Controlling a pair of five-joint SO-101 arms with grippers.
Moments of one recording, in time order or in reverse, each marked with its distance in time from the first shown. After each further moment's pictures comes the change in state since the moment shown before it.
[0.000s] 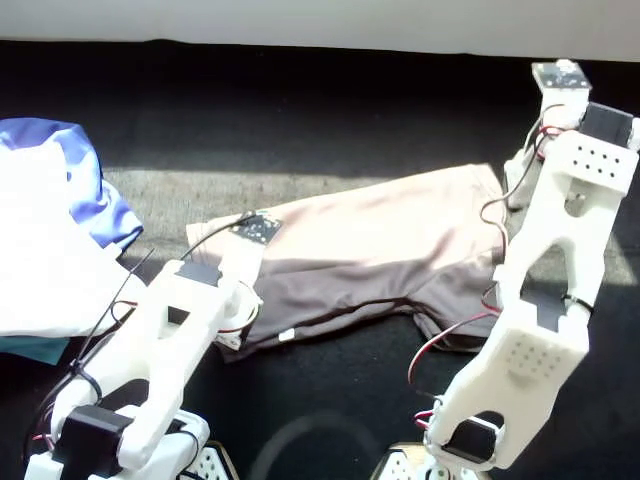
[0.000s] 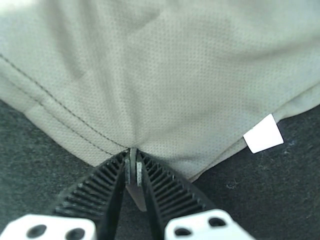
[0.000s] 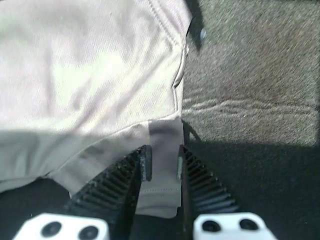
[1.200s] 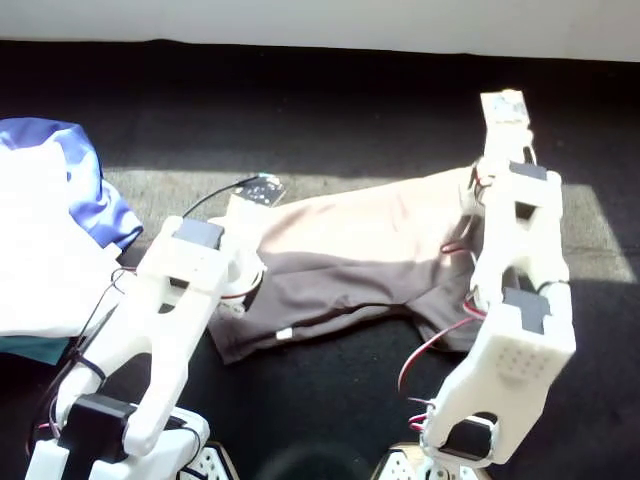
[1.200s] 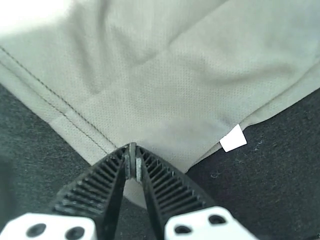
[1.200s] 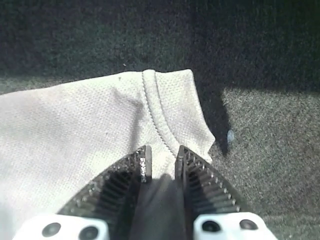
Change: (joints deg) left arm 0.0 0.7 -16.2 15.6 -0.1; right arm -6.1 3.7 33.2 -53.3 -5.8
